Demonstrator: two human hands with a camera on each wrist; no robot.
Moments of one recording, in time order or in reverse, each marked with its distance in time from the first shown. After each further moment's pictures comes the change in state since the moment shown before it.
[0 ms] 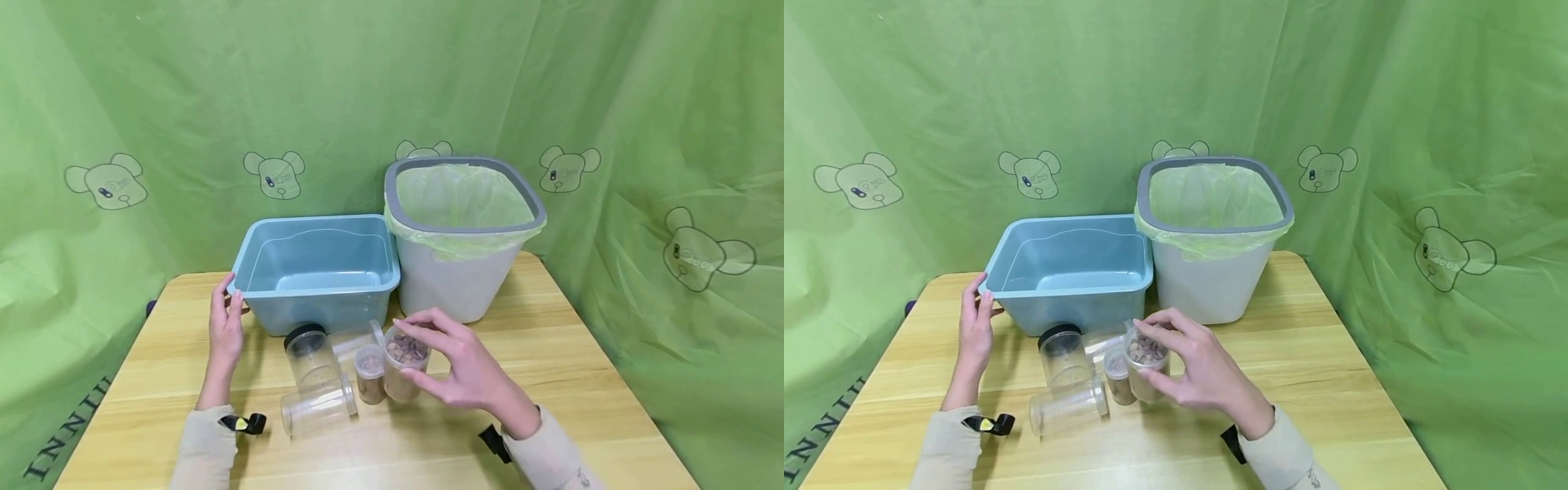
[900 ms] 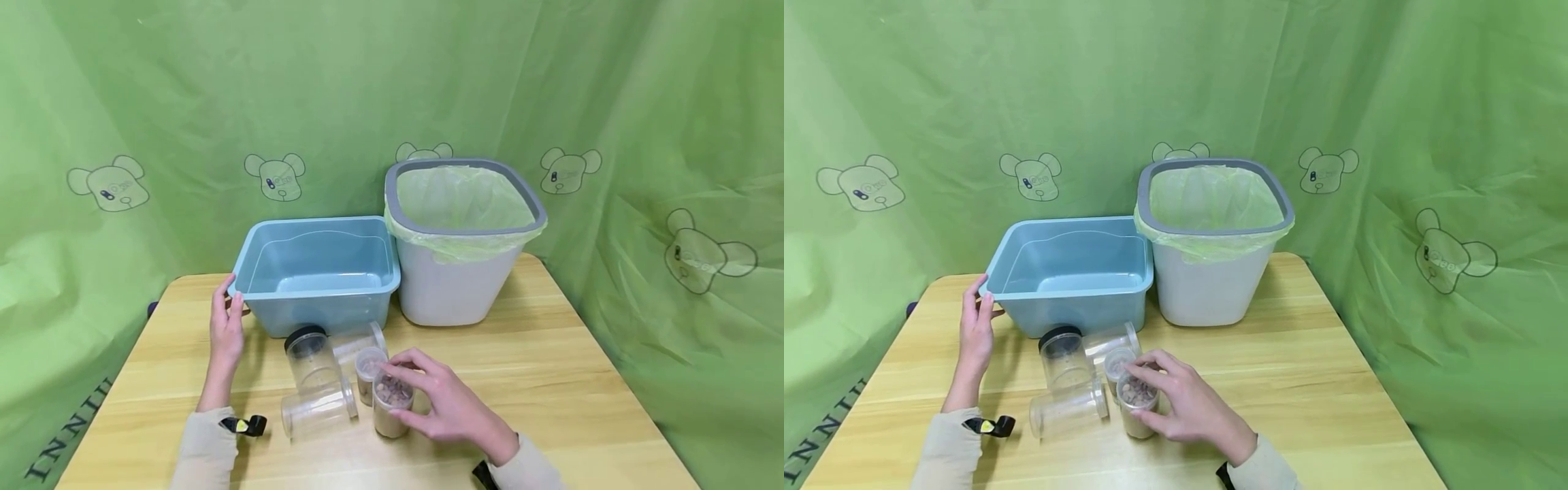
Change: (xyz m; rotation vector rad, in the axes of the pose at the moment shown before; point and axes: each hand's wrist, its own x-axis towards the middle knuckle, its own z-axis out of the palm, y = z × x) left_hand -0.001 0.002 0.001 0.014 0.005 -0.001; right_hand -0.045 0.007 0.052 0.039 -0.176 0.083
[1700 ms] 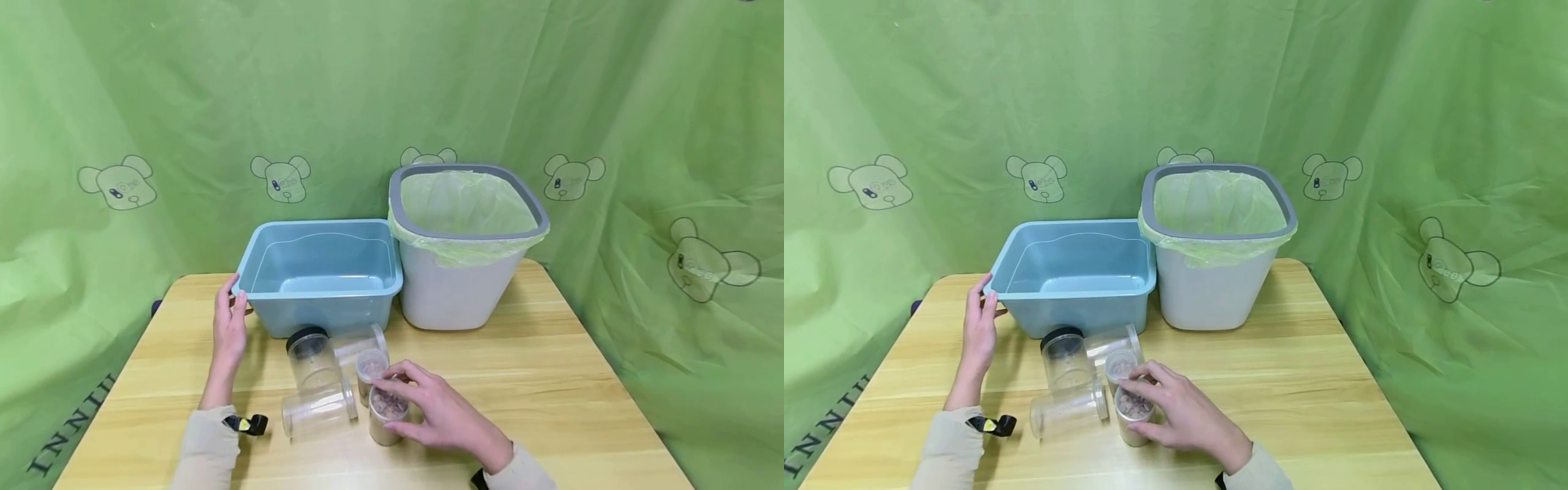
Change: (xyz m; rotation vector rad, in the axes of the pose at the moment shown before) left_hand -0.002 0.006 0.001 0.034 -0.018 -0.056; right_hand -0.007 0.005 0.016 -0.036 -0.083 -0.003
